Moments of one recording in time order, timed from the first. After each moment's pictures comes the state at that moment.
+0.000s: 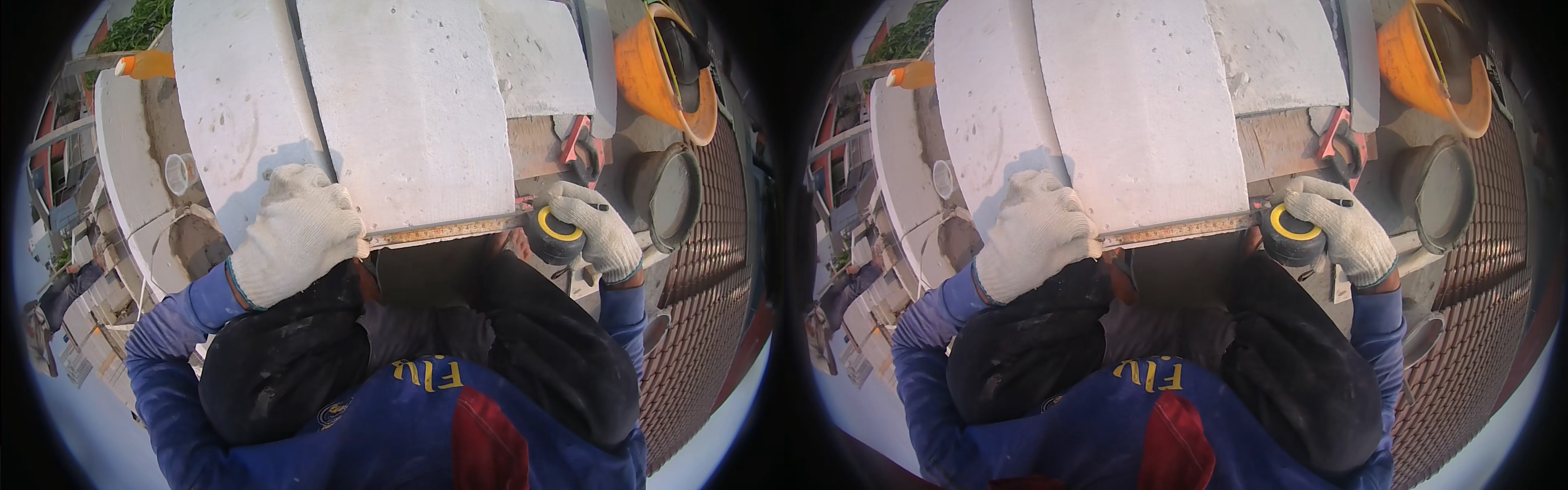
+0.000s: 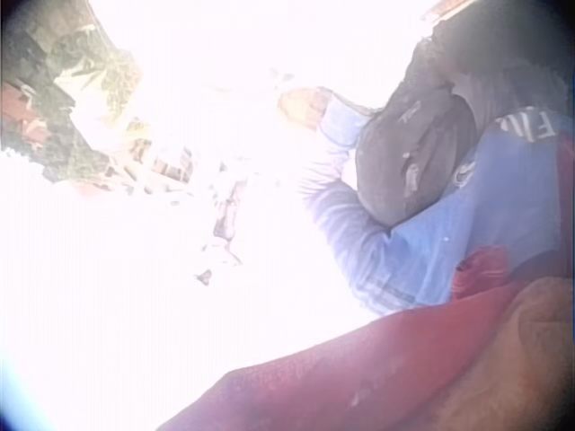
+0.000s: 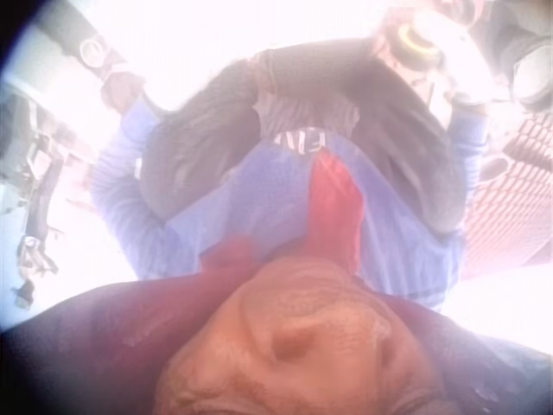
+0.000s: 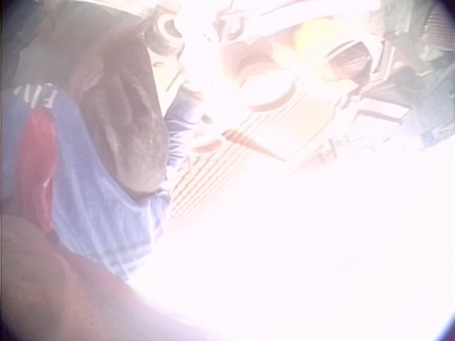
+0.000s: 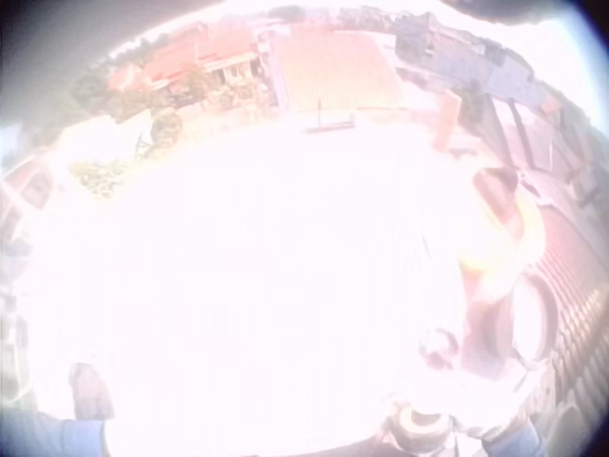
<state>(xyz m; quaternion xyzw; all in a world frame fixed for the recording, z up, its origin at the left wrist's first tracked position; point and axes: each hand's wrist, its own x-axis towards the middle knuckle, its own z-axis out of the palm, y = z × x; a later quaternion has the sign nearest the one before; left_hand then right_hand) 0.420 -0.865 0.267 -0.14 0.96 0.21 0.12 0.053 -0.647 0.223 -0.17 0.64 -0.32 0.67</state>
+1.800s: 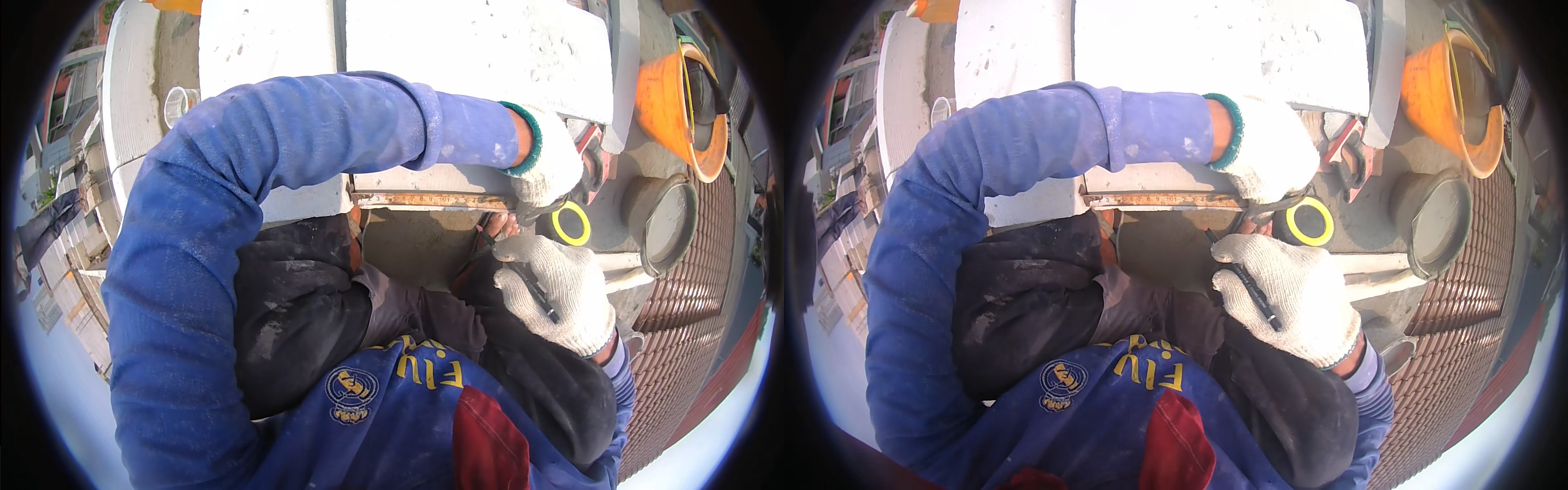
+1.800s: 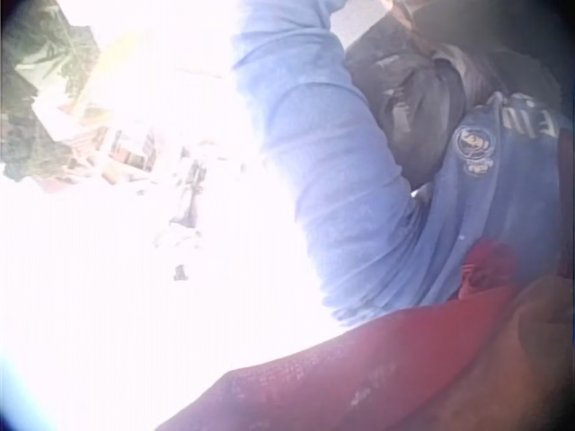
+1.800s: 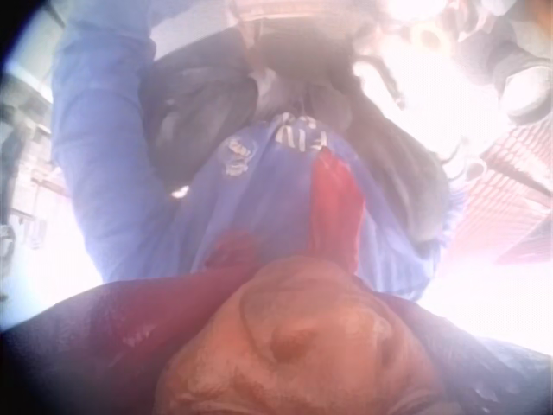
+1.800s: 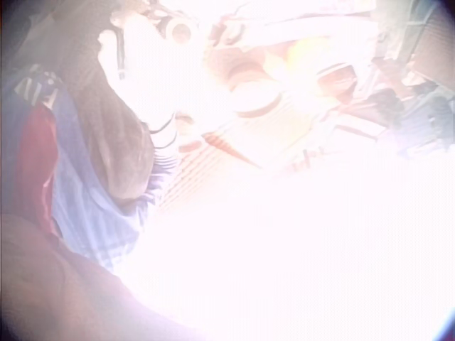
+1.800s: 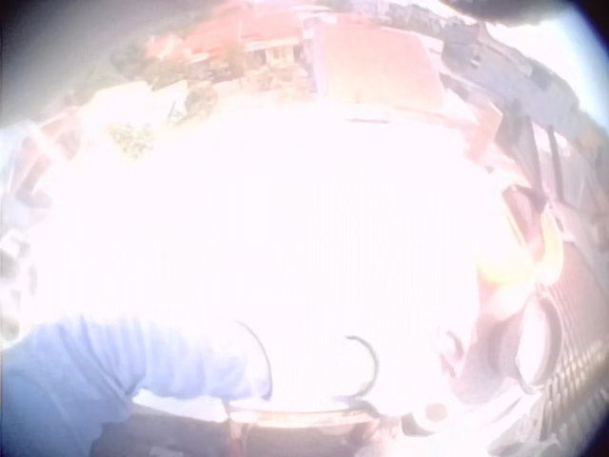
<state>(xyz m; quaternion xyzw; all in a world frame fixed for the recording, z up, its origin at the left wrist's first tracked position) 0.194 -0.837 0.189 0.12 0.94 0.28 0.14 0.128 -0.647 0.295 -0.64 0.60 -0.21 0.43</state>
